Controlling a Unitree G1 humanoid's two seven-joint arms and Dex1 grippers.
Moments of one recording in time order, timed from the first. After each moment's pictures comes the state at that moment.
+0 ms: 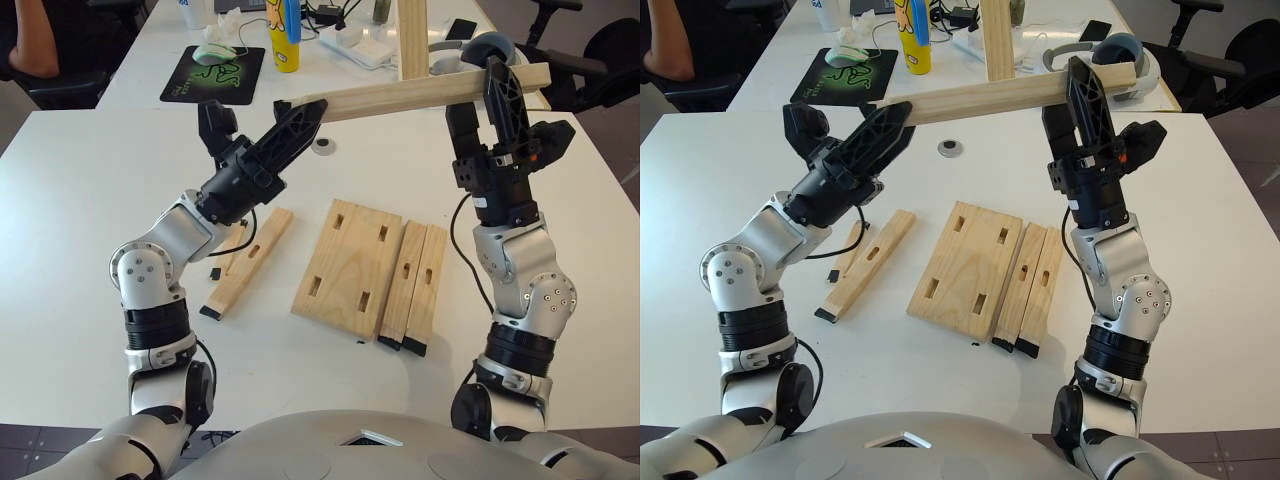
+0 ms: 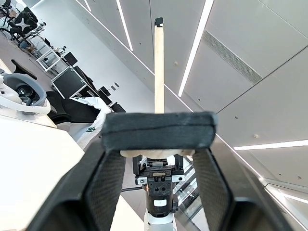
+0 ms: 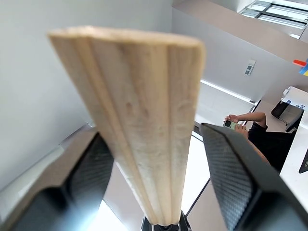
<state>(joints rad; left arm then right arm) -0.40 0.17 0.24 -0.18 -1.49 0.93 -0.30 -0.27 -0.13 -0.36 -0.20 1.74 0.65 0.24</state>
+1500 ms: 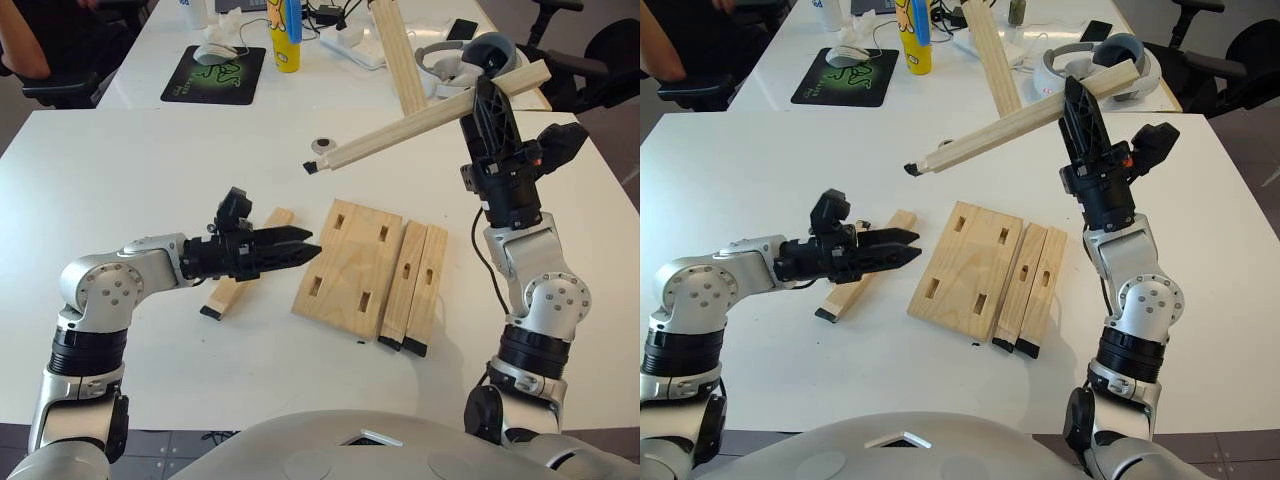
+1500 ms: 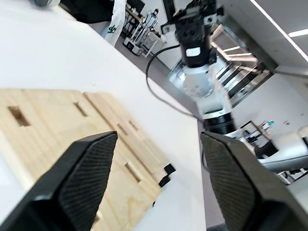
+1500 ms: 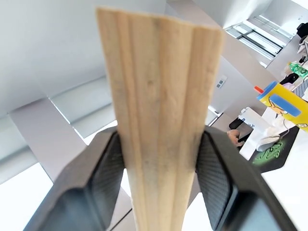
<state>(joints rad) -0.21 0.61 -0.04 -0.27 -1.02 0.98 -0.82 -0.21 -0.26 -0.38 -0.22 1.47 0.64 0.40</state>
